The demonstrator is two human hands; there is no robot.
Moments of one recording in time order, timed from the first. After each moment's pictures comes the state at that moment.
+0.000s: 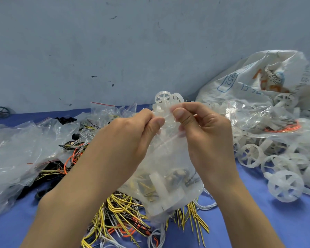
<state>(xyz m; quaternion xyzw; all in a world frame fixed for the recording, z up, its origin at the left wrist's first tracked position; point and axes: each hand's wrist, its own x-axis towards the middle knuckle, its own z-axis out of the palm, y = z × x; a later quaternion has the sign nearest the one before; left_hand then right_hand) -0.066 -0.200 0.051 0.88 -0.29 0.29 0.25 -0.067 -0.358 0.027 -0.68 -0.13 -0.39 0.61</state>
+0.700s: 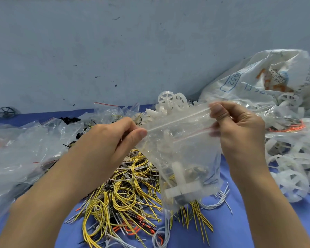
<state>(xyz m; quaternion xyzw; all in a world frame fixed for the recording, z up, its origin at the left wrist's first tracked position) -0.064 -0.162 0.048 0.89 -0.30 0.25 0.24 -0.058 -0.400 0.025 -0.64 -0.02 -0.41 0.65</state>
